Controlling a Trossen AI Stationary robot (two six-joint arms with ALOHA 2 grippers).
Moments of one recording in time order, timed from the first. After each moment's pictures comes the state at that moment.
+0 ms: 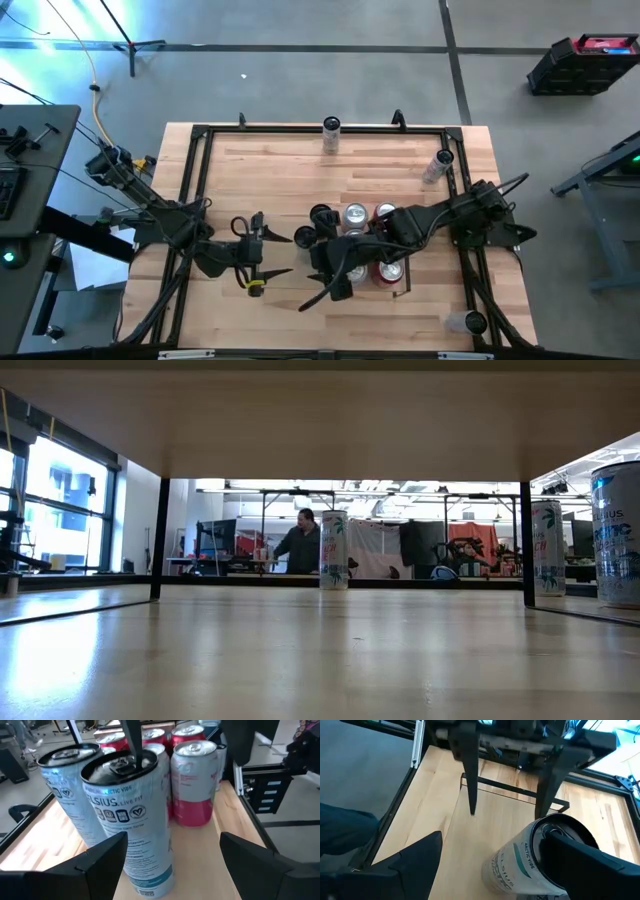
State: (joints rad) left arm -0.66 1.25 0.93 -0.06 -0.70 -0.15; right arm 0.41 1.92 2.11 -0.91 0.28 0.03
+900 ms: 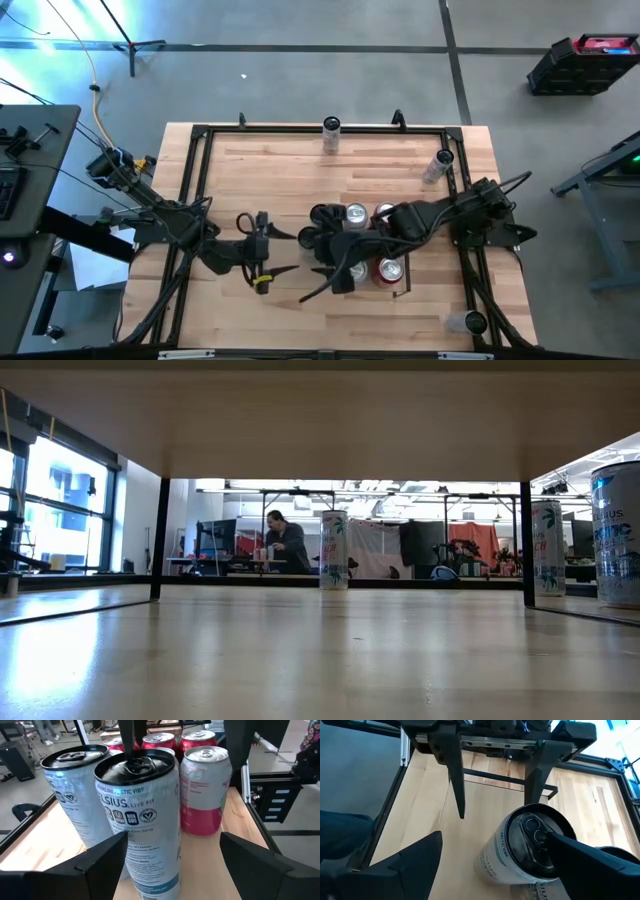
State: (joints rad) left arm -0.62 1.29 0.93 0.00 -0.69 -0.15; right arm 0.40 1.90 2.11 -0.97 0.30 0.11
